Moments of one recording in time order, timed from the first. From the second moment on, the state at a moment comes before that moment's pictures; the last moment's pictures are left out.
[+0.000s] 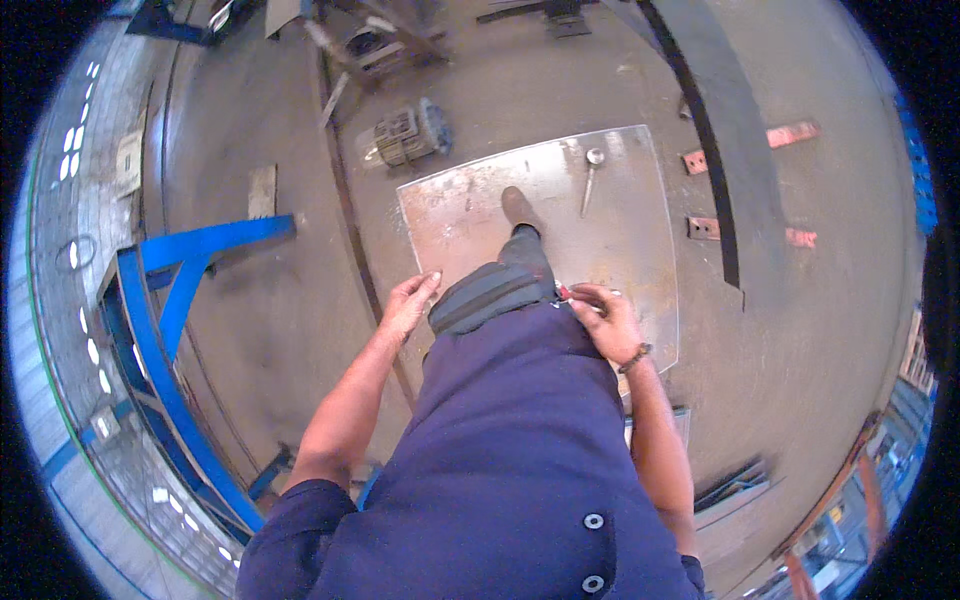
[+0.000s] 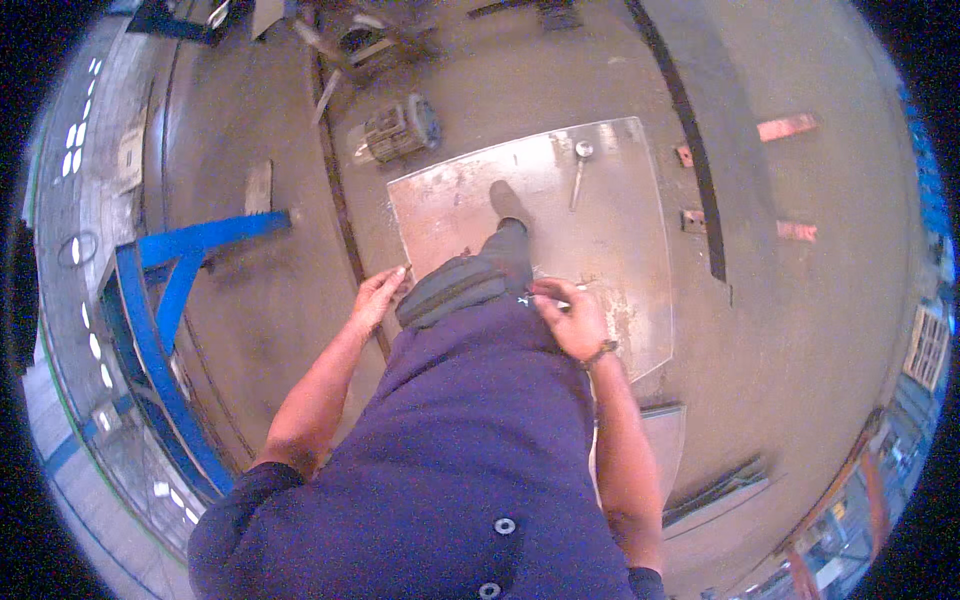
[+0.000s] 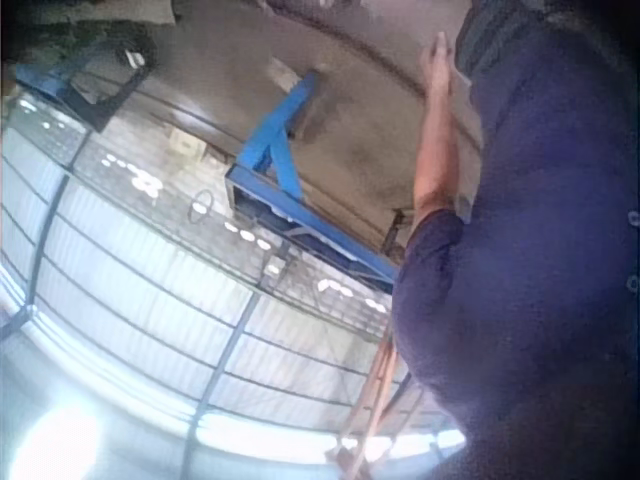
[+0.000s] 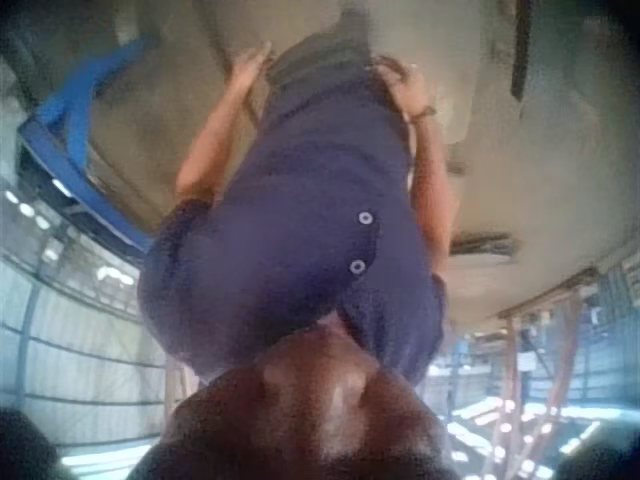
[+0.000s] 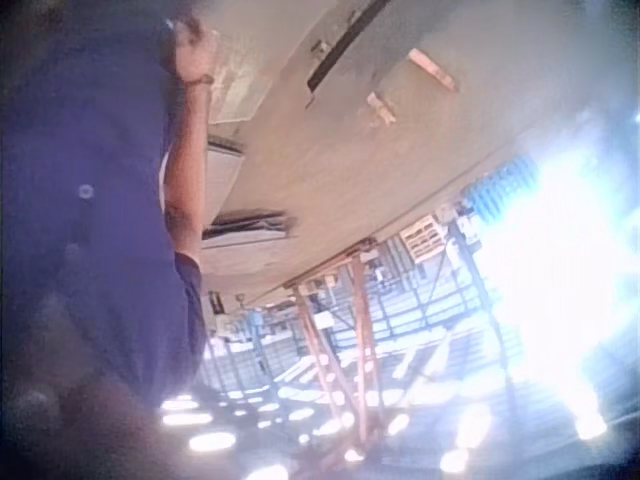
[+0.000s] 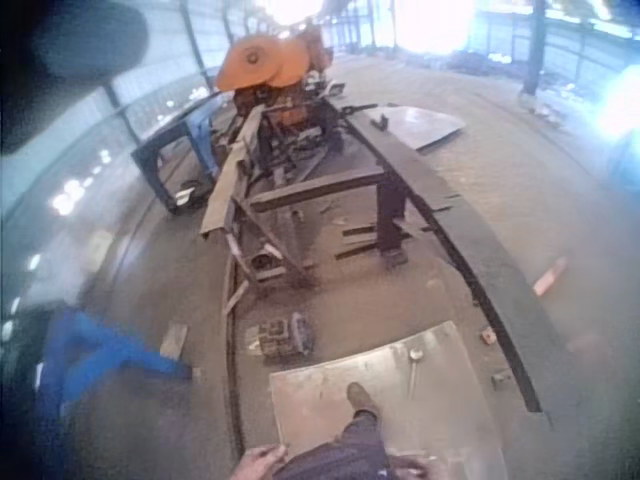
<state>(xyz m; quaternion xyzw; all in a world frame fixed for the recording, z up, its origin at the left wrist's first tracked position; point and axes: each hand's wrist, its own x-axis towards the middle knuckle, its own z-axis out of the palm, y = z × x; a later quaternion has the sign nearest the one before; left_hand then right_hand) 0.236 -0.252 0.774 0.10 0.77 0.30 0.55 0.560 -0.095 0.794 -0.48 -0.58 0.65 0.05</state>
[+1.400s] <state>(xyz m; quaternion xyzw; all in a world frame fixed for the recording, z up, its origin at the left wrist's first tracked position) 0.375 -0.058 0.836 0.87 0.37 0.05 0.31 0.582 -0.117 0.797 -0.55 -0.60 0.54 0.21</state>
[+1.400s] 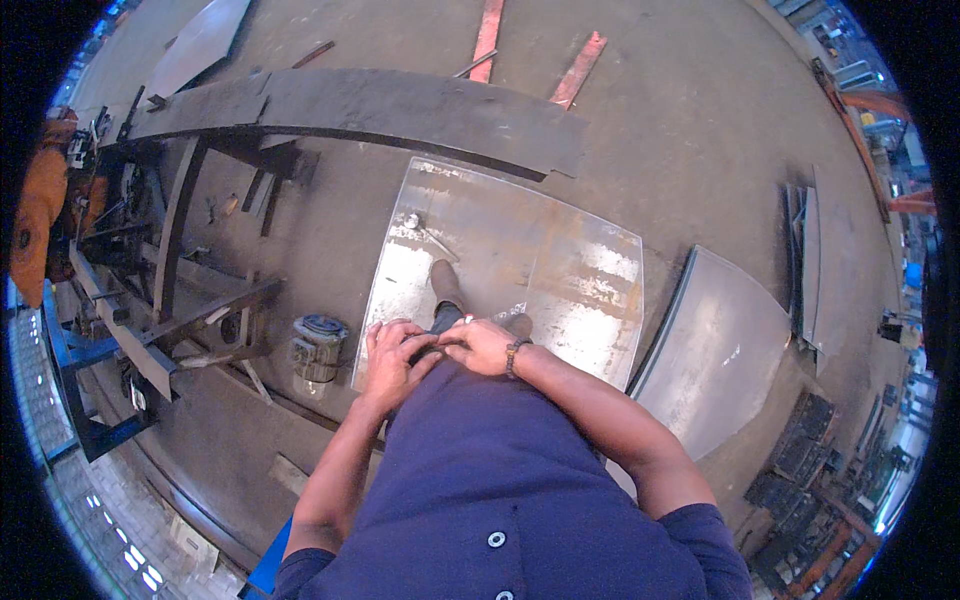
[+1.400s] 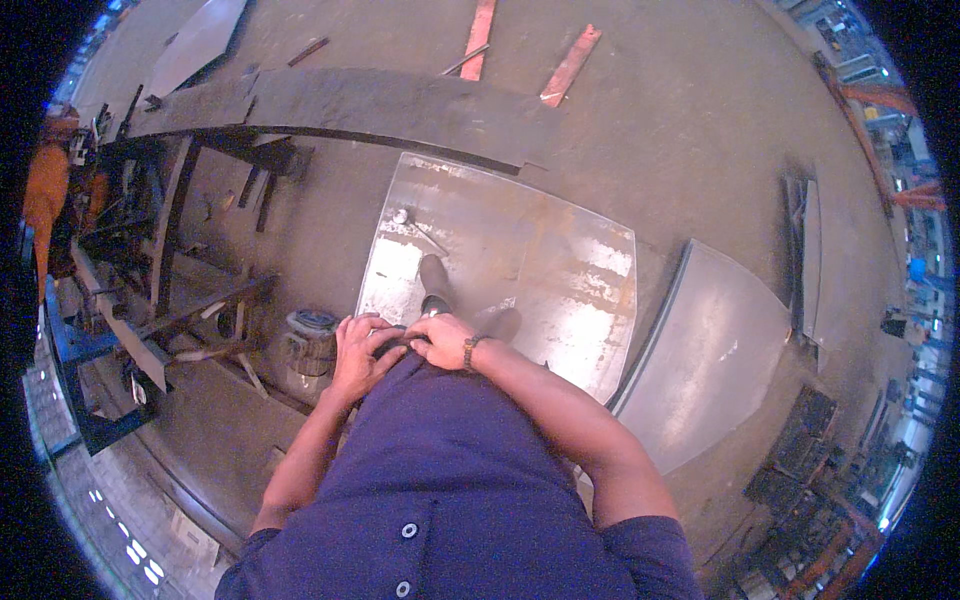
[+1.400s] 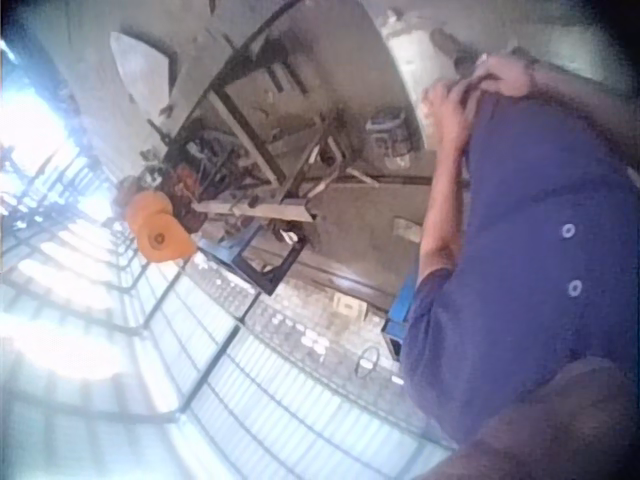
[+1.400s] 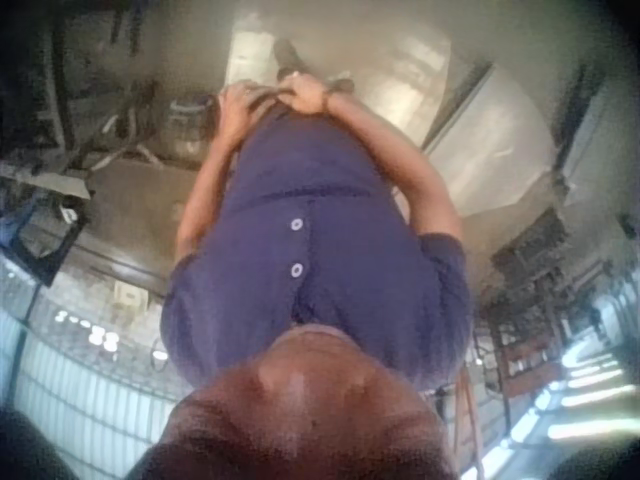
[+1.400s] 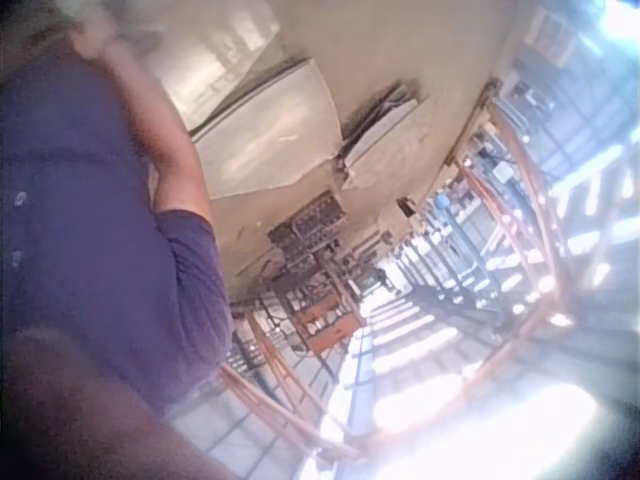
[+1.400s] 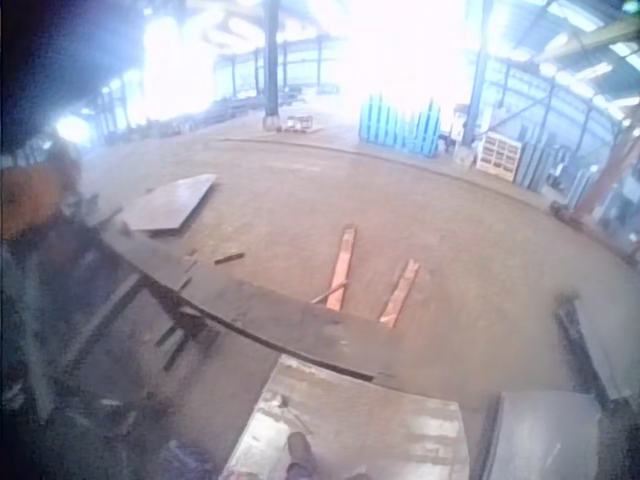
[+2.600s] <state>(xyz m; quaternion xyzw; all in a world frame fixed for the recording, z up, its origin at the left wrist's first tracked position) 0.331 -0.107 0.813 0.78 0.53 -0.02 0.32 0.597 -0.130 0.820 -0.53 -0.69 0.47 0.13</state>
